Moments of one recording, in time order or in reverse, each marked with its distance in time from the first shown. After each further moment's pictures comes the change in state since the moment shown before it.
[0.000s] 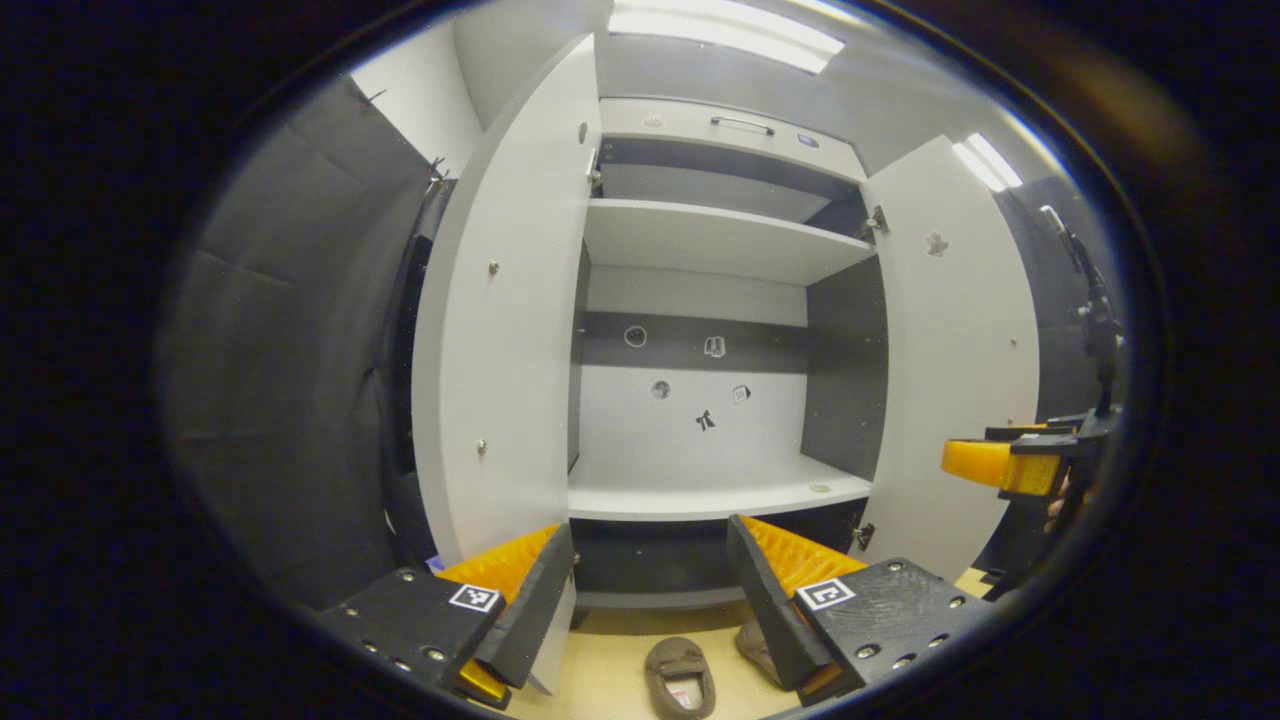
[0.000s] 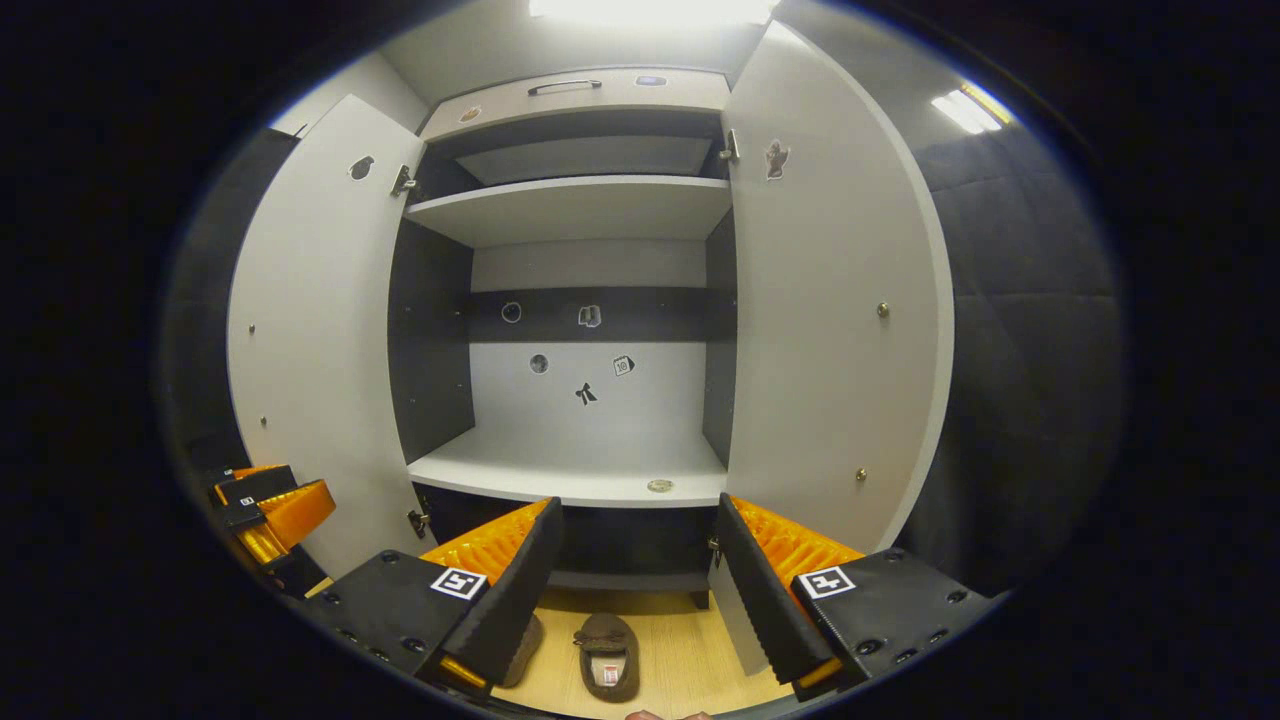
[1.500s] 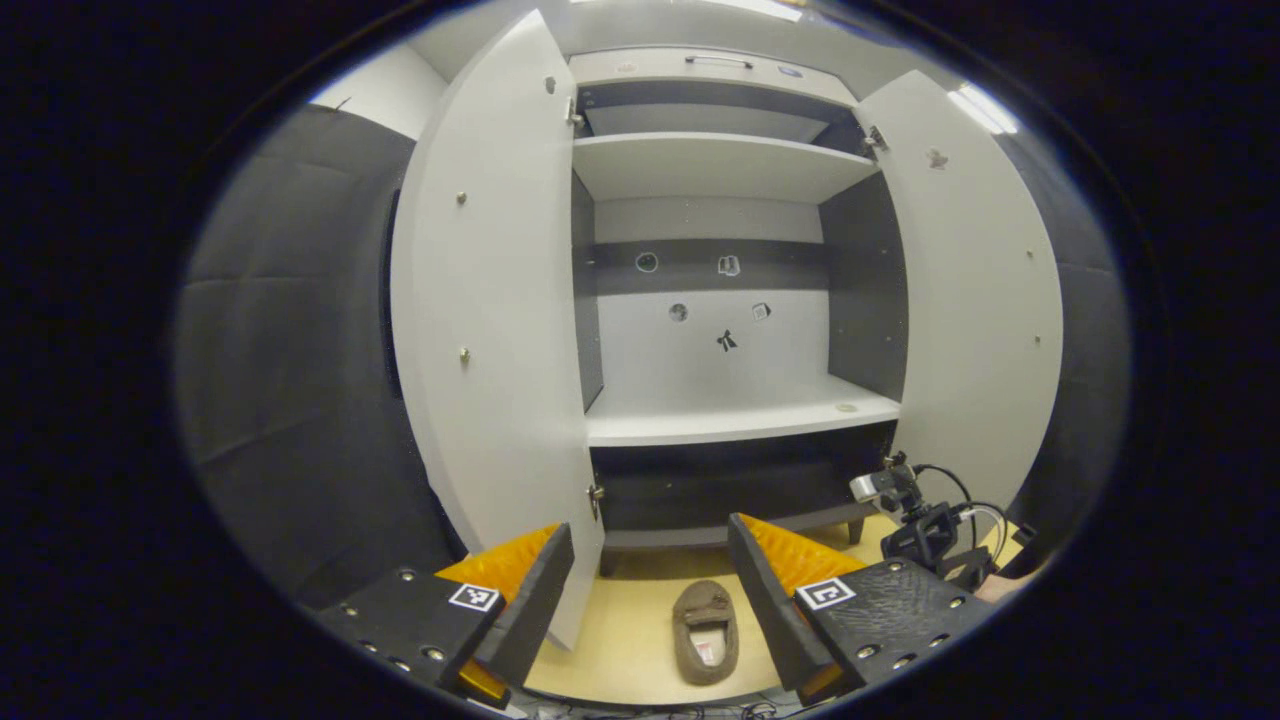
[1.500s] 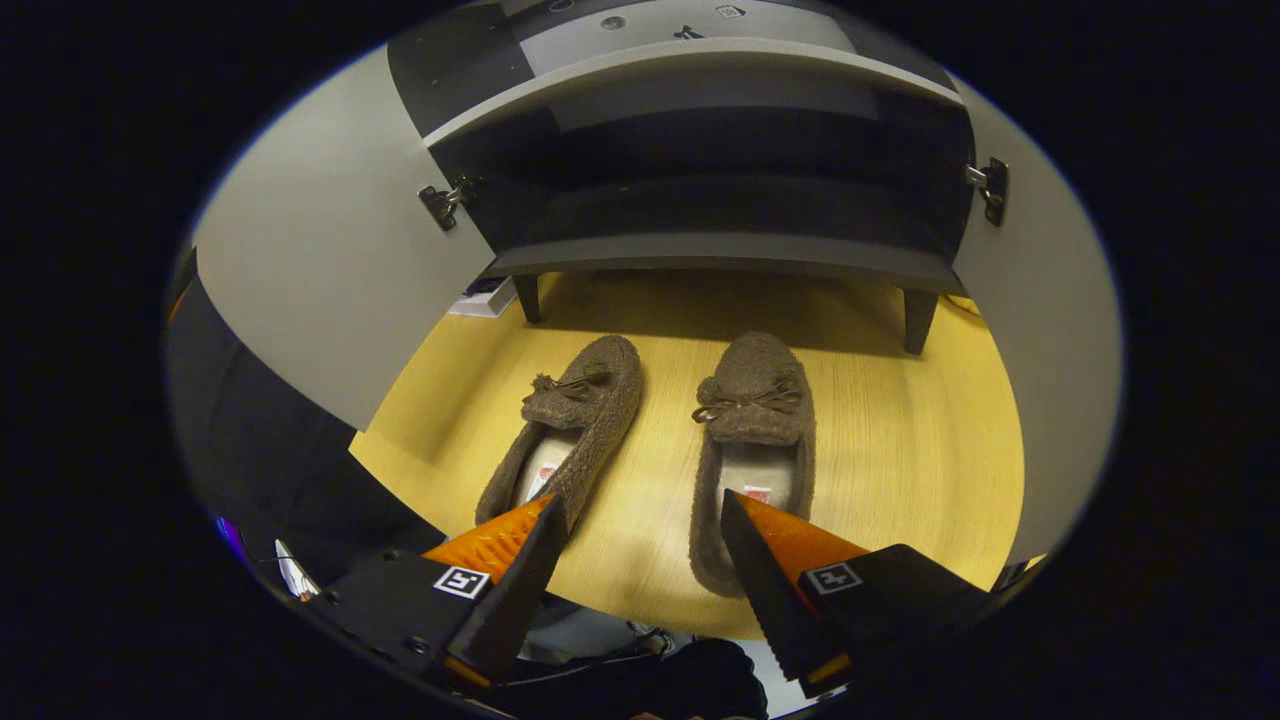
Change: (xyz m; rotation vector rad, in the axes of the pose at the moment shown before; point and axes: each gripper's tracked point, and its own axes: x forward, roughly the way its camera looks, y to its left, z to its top) left arm -0.013 -0.006 -0.058 0.103 0.213 0.100; right arm 0.050 0.104 -0.336 0.052 0.852 0.412
